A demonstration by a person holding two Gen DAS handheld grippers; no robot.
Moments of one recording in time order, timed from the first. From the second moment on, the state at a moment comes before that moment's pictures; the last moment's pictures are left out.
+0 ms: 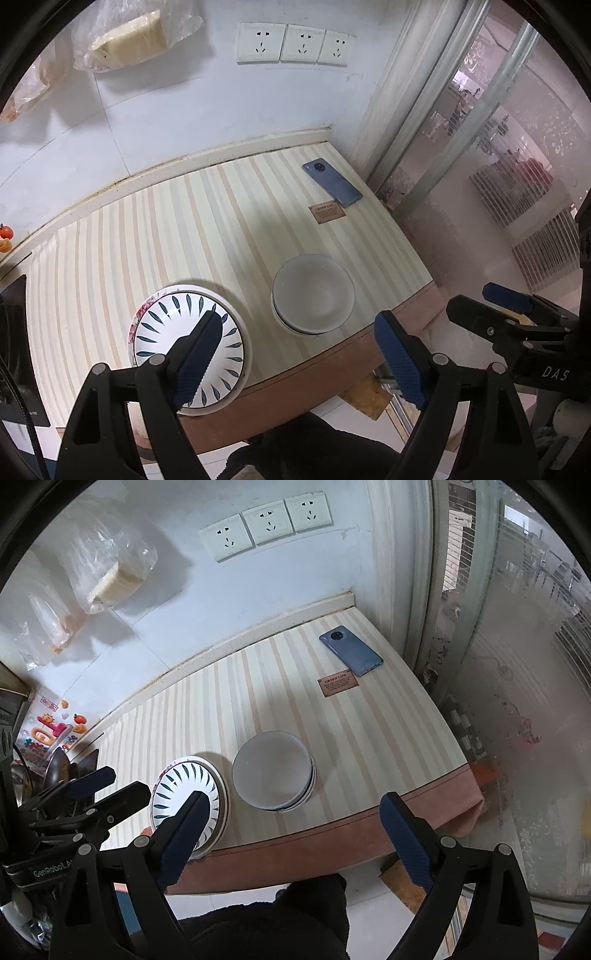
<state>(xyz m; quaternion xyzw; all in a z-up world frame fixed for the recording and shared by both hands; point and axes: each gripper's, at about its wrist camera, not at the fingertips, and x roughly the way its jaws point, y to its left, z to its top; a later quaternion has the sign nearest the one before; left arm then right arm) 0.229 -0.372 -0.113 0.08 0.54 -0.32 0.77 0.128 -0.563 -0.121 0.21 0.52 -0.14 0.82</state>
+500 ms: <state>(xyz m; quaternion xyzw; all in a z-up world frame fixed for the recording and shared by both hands) 0.294 -0.410 -0.219 0.06 0.62 -0.27 0.73 0.158 -0.610 -0.225 0.30 0.54 -0.09 0.78</state>
